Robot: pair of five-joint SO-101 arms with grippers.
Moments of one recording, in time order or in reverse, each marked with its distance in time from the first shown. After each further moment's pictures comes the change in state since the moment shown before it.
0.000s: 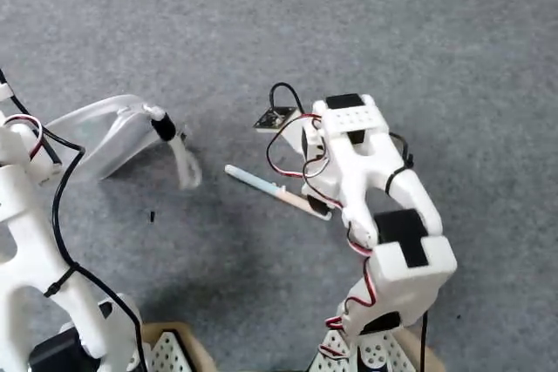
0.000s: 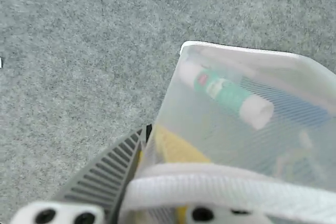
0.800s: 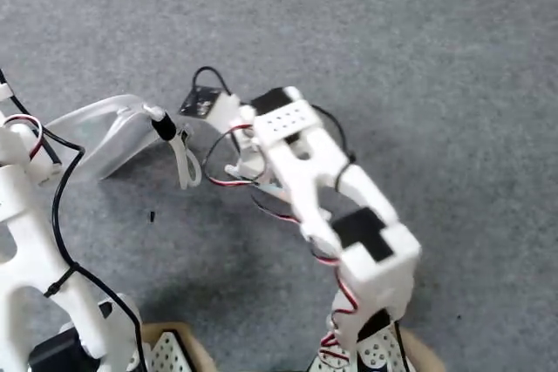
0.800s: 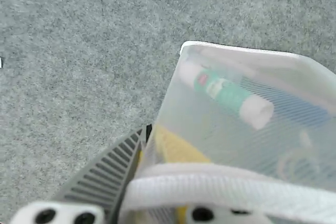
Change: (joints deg) left arm 0.0 0.0 0.0 0.0 0.0; right arm -18.9 8.0 -14.9 -10.0 -8.9
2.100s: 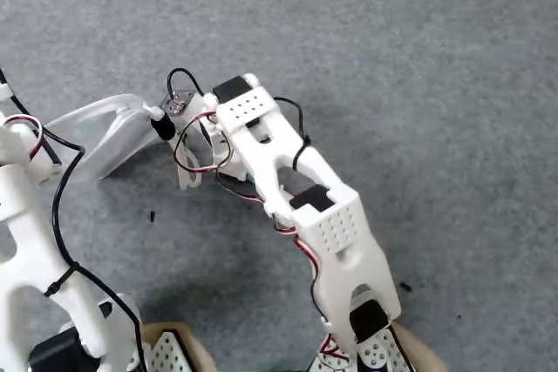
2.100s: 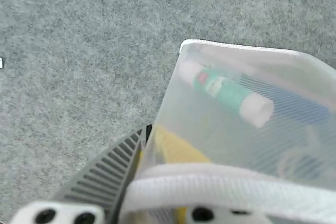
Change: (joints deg) left arm 0.0 0.0 0.0 0.0 -0.6; right arm -3.4 24.4 -30.4 15.0 -0.6
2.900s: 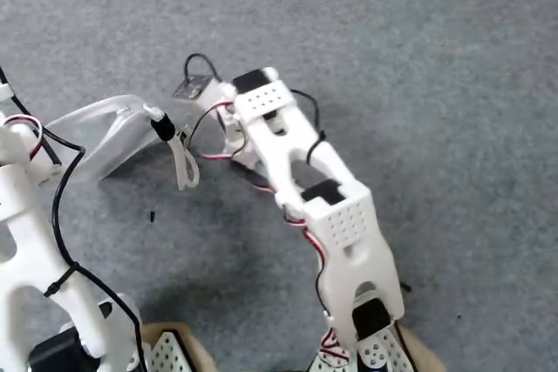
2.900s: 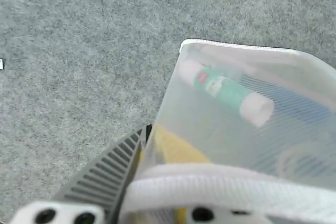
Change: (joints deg) left arm 0.2 0.0 0.0 0.1 -0.2; right arm 5.7 -1.8 0.3 -3.9 -2.6
